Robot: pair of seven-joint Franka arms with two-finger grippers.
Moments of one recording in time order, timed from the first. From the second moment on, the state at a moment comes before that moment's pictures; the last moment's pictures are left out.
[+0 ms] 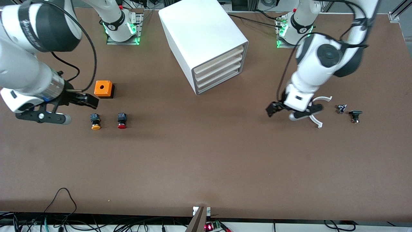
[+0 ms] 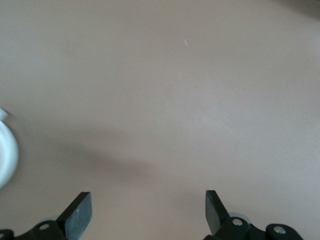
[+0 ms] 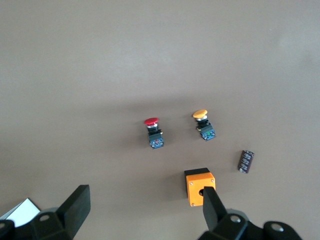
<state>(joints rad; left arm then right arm) 0.02 0.13 -0.30 -2.00 -0.01 2.27 -0.59 0.28 0.31 -0.13 -1.30 -0.02 1.53 0.29</state>
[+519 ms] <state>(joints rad) 0.02 0.00 -0.11 -1.73 -0.01 1.78 -0.21 0.10 0.16 -0.06 -1.50 -0.03 1.55 0.16</state>
